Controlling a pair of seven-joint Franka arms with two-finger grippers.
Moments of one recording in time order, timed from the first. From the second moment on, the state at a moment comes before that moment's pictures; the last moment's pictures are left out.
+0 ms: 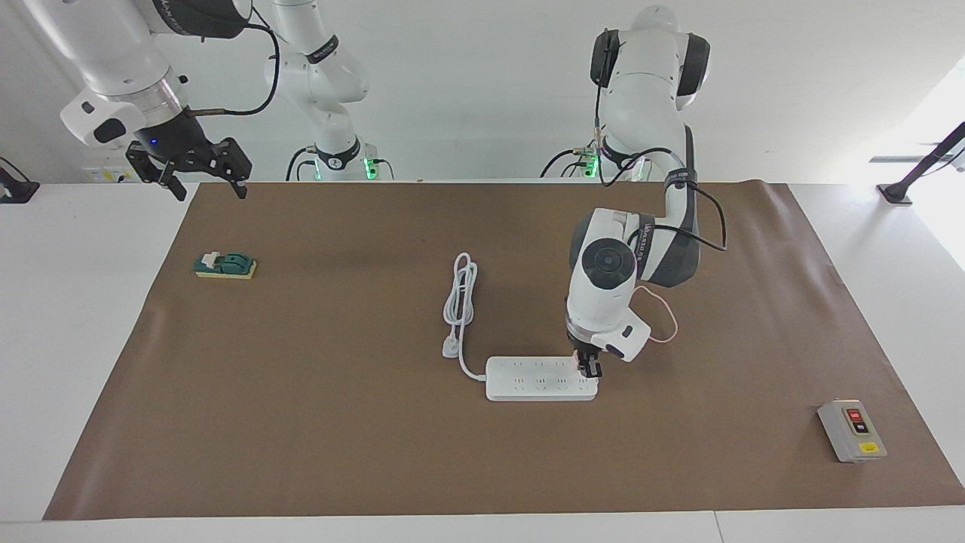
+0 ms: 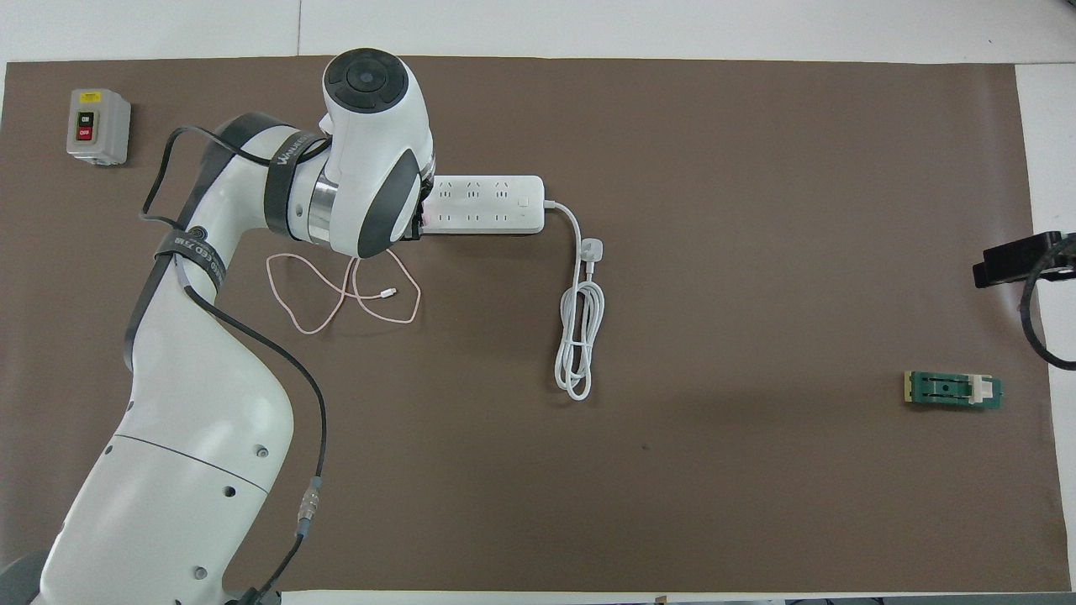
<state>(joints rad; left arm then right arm) -0.56 0.68 0.16 -1.30 -0.04 1.91 -1.96 -0.13 -0.04 0.06 -1.60 0.00 1.51 -0.10</state>
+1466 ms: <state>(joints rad) -0.20 0.40 0.21 -1.29 -0.05 1.70 -0.85 -0.13 -0.04 0.06 -1.60 0.00 1.51 -0.10</state>
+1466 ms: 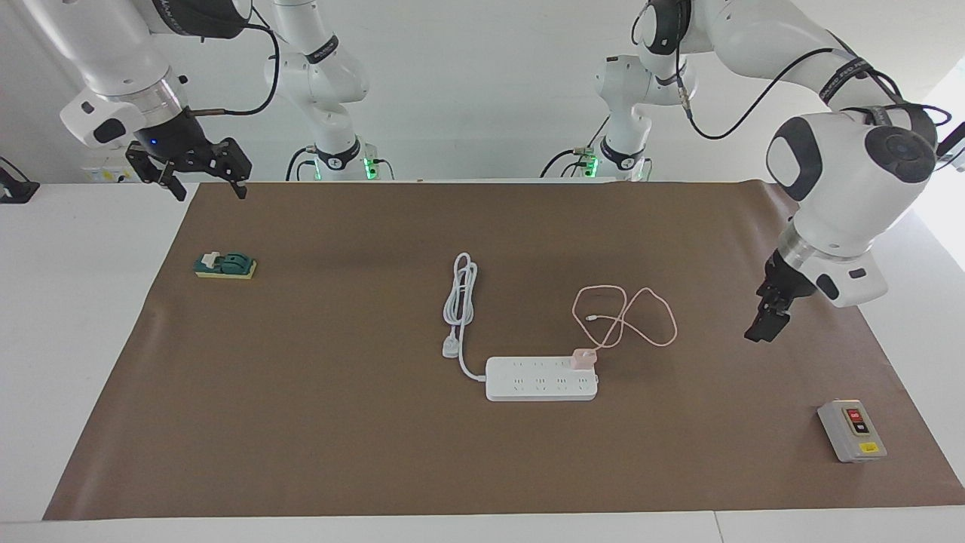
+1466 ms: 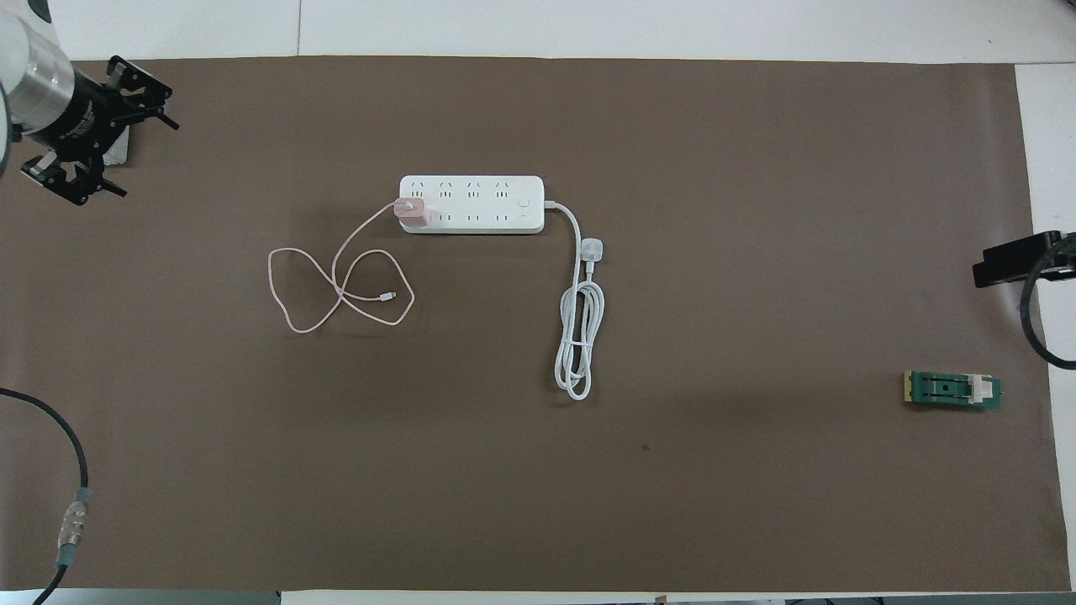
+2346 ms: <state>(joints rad) -0.07 0.24 0.21 -1.29 -0.08 1.47 -0.23 -0.13 -0.04 0.06 -1.60 0.00 1.51 -0.10</state>
